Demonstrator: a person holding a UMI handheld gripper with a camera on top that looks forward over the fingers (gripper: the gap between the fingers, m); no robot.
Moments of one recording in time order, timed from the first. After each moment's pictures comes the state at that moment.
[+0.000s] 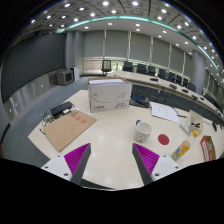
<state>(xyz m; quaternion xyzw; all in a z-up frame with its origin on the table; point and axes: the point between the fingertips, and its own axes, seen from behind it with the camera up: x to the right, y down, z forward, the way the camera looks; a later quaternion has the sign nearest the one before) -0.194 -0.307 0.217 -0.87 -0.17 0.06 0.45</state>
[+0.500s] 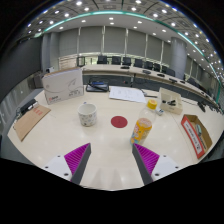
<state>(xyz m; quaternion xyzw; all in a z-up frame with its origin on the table) 0.072 -0.256 0.127 -0.90 -0.07 0.00 0.44</state>
